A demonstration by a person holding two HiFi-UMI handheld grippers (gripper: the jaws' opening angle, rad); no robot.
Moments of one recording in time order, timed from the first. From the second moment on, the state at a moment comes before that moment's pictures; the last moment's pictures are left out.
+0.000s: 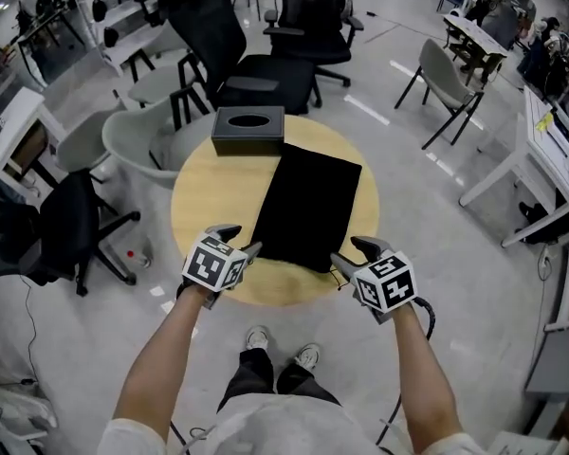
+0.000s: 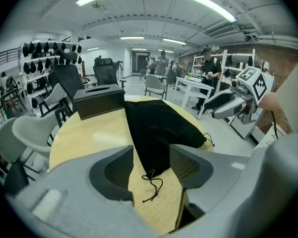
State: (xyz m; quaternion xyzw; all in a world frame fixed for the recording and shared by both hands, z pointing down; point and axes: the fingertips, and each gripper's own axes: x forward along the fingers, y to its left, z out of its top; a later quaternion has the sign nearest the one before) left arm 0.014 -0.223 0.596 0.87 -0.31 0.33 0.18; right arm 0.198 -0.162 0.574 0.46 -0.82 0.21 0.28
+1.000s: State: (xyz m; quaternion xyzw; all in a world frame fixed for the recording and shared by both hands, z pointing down) left arm -0.001 -0.198 0.662 0.83 -0.34 0.37 0.24; right arm 0.188 -0.127 0.670 0.34 -0.82 0.22 0.40
